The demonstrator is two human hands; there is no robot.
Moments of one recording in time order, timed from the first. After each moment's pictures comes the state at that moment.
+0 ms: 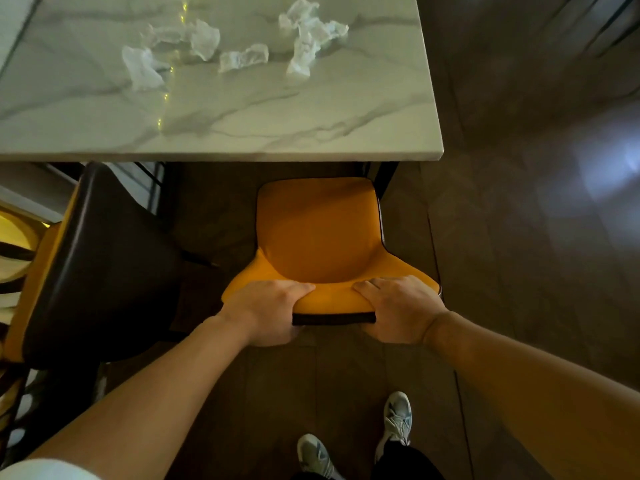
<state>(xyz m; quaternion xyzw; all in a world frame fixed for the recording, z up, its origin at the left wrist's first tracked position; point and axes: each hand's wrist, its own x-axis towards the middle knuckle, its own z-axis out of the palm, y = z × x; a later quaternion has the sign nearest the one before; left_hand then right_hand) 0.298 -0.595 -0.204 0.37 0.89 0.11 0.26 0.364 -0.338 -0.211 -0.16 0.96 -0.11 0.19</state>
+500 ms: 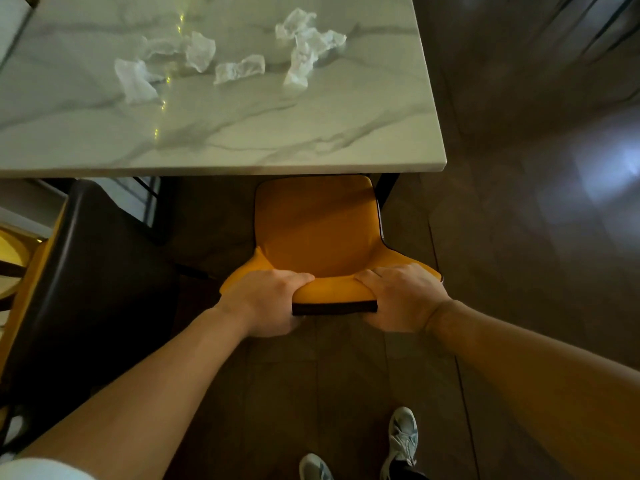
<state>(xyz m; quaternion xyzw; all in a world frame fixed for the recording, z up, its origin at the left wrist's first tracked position) 0.247 -0.585 -0.207 0.39 0.89 0.14 0.22 0.316 -0.327 -0.216 -0.15 0.97 -0.12 0.15</state>
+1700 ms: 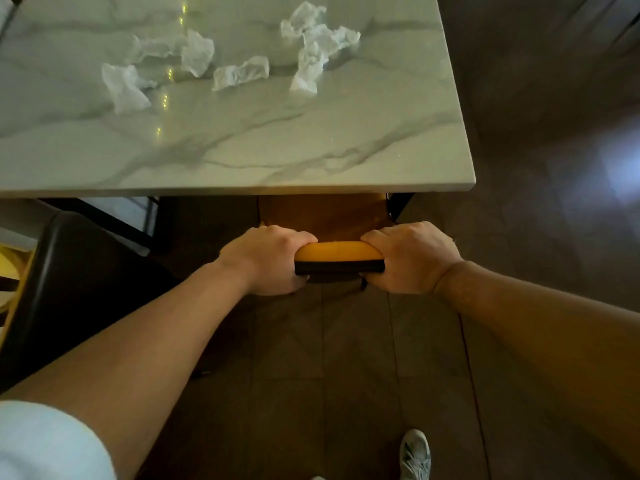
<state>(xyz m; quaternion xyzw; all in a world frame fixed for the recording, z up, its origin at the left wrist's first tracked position) 0.107 -0.563 -0.227 0.40 0.88 0.15 0.18 0.181 -0.303 -0.222 -0.16 0.98 -0.11 0.09</state>
